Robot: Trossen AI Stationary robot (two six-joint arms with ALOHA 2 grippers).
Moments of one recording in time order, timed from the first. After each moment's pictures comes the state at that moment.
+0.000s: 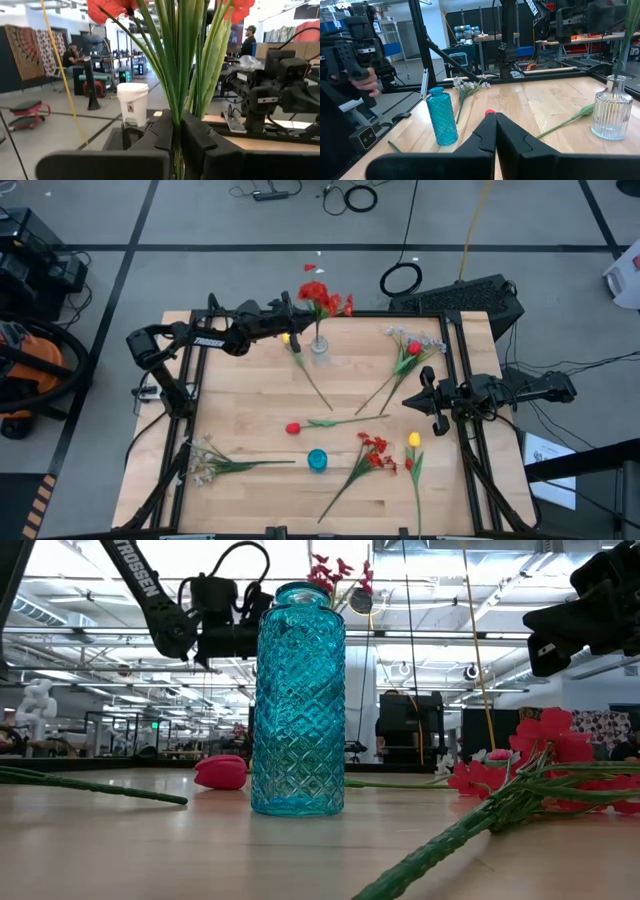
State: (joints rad) left arm 0.59 1.70 0.77 1.09 0.41 -0.02; right arm 0.16 0.02 0.02 0.03 0.05 0.15
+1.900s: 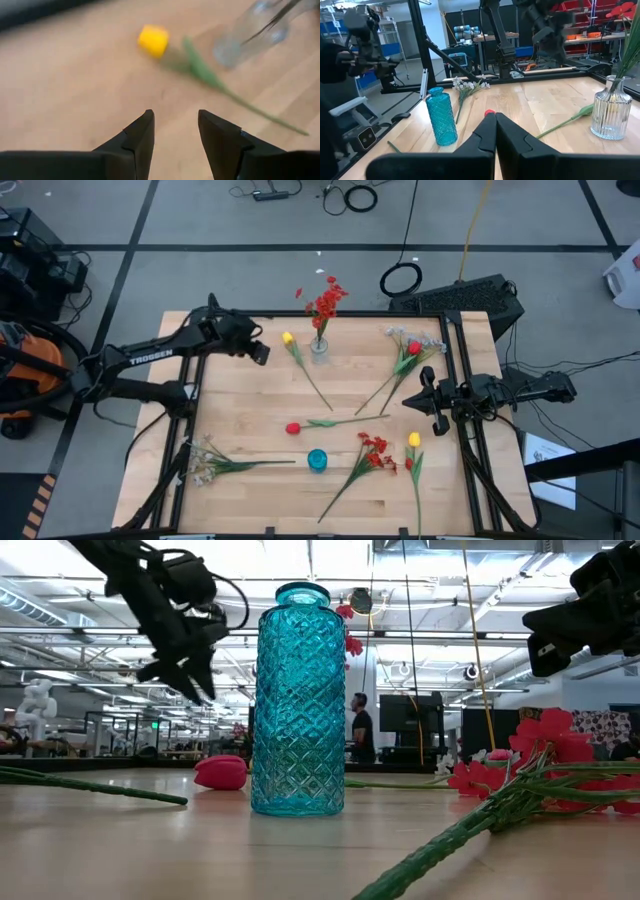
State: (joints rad) left arm 0.55 1.14 0.77 -0.57 -0.03 -0.54; right arm 0.16 0.02 0.01 0.03 0.05 0.15
